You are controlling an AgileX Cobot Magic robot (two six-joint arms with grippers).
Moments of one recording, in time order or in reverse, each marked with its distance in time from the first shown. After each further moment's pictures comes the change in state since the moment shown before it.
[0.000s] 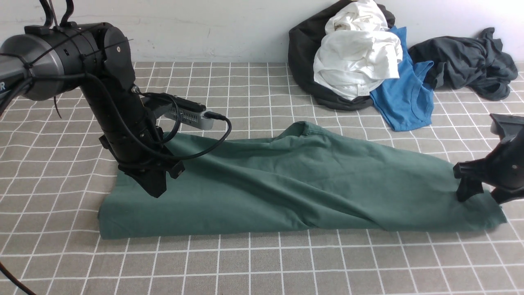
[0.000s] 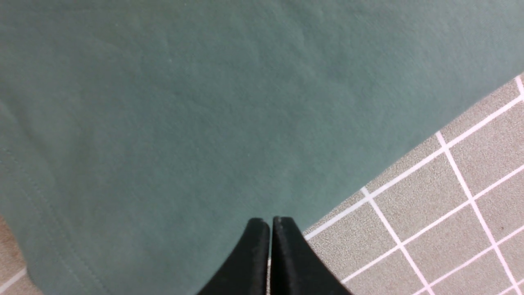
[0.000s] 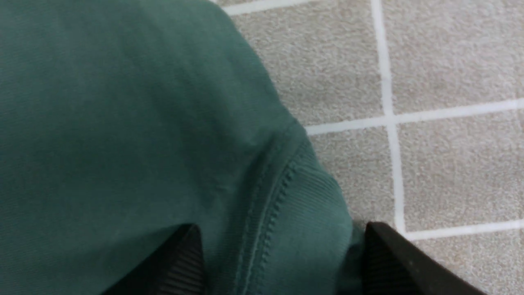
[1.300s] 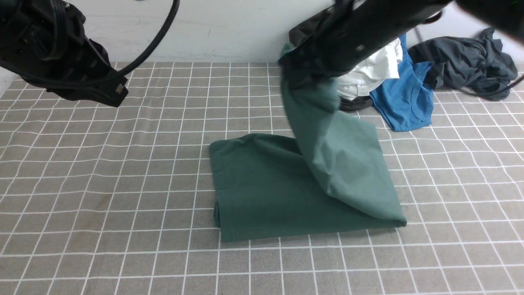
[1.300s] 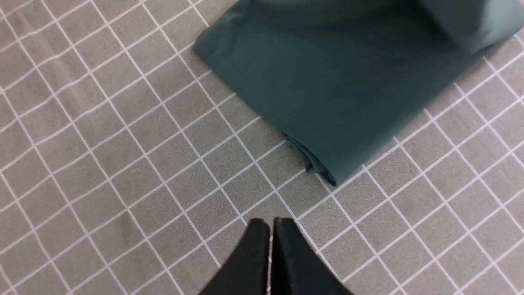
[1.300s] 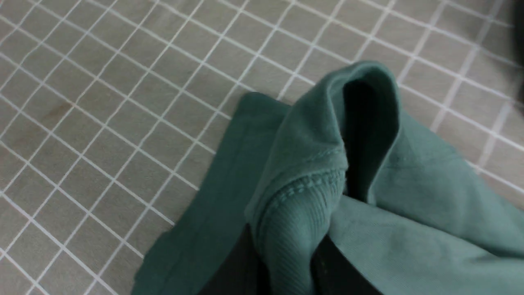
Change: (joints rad) right arm 0.664 -0.050 -0.599 0.117 0.173 -0.030; left arm 0.000 -0.590 0.002 -0.071 0.026 -0.026
